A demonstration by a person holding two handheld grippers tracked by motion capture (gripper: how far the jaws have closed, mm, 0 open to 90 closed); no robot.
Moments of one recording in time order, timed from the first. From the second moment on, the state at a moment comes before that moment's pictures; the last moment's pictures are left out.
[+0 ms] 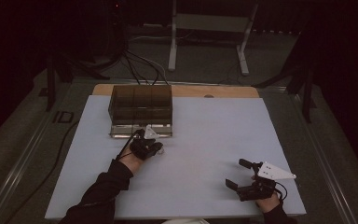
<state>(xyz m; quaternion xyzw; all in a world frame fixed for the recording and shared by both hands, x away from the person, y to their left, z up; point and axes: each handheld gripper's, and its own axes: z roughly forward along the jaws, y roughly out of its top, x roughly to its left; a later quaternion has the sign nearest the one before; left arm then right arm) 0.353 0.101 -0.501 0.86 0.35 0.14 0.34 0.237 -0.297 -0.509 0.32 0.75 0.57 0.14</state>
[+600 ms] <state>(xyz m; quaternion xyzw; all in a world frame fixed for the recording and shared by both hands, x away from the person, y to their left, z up) 0.345 0.104 -0.488 0.87 0.33 0.13 0.35 0.237 -0.297 -0.509 0.32 0.75 0.57 0.15</state>
